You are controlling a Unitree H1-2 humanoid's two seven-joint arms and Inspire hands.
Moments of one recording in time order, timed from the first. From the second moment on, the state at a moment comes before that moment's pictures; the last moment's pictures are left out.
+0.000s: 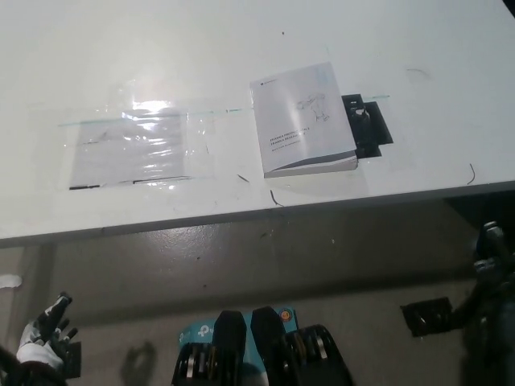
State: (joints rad) left_arm -0.39 0.13 0.62 0.82 -0.38 0.12 0.09; right_arm -0.66 -0.09 -0.84 0.94 0.54 0.05 -0.23
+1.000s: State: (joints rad) left_arm -0.40 0.15 0.60 0.83 -0.44 0.12 0.10; right_arm -0.76 -0.15 -0.97 0.60 0.69 -0.16 -0.57
